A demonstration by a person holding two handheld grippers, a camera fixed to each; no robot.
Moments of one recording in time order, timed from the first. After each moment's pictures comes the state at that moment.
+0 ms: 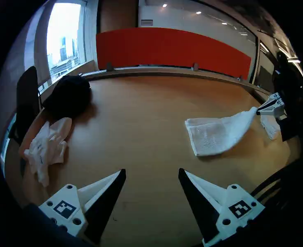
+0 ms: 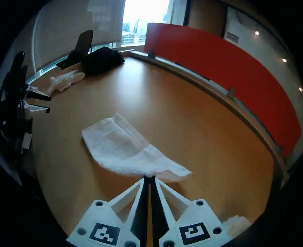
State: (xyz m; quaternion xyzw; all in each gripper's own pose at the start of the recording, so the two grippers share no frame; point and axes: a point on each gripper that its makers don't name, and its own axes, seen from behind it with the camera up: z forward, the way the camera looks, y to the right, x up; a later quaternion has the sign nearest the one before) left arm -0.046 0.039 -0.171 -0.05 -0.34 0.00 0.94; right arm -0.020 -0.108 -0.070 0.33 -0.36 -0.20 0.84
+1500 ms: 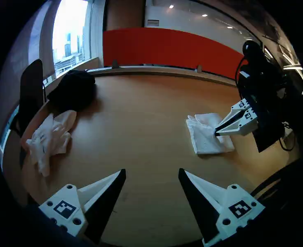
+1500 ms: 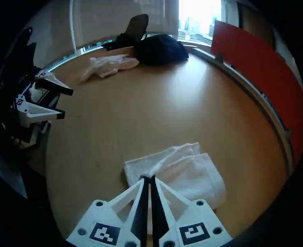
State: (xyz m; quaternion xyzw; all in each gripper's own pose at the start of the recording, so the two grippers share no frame) left arm -0.047 0.034 -0.189 -0.03 -0.35 -0.02 0.94; right arm -0.080 -0.299 -0.082 0.51 -0.38 -0.24 0.74
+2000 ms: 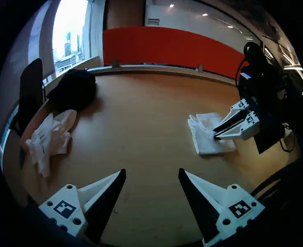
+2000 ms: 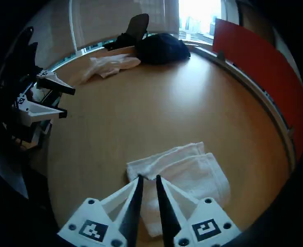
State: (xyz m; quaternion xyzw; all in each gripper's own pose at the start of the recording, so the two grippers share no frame) left arm -0.049 0.029 -0.185 -0.03 -0.35 -0.02 0.94; right arm -0.082 -0.302 -0.086 0.51 -0.38 -0.23 0.73
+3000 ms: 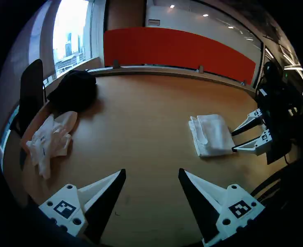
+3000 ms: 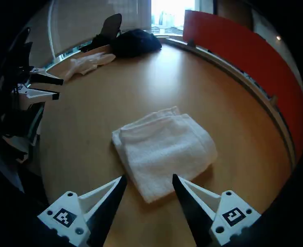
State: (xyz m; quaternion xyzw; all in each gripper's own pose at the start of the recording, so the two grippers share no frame) left arm -0.046 0.027 -0.180 -0.03 -0.35 -0.02 0.94; right arm -0.098 -0.231 -0.103 0.42 -0.41 -0.21 0.78
